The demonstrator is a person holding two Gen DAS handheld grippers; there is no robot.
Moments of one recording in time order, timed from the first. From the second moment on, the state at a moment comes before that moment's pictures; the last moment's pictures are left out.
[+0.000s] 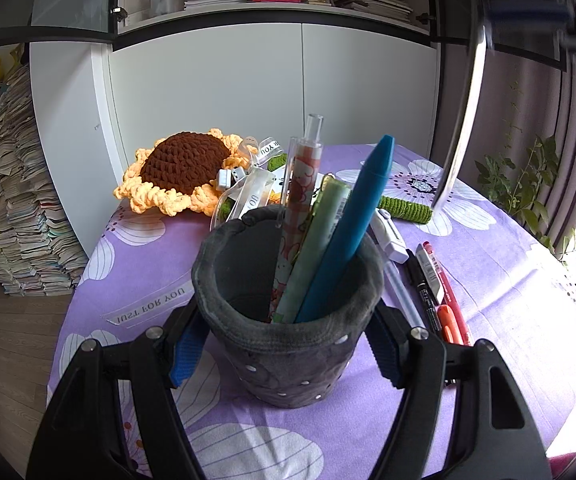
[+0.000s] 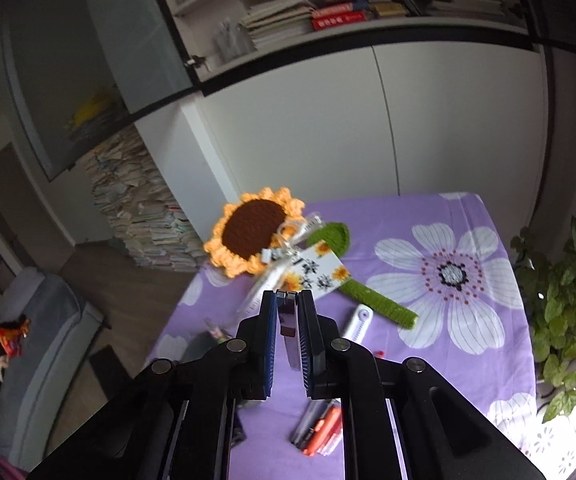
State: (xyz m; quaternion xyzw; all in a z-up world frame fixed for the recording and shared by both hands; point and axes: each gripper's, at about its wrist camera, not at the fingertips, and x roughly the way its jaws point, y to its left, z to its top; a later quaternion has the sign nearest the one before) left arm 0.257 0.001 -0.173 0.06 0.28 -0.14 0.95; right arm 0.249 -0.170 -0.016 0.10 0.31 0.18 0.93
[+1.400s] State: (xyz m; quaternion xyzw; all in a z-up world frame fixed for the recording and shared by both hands) left arm 0.257 0.001 -0.173 0.06 0.28 -0.14 0.95; right arm 0.287 -0.079 -0.068 0.02 0.37 0.29 0.88
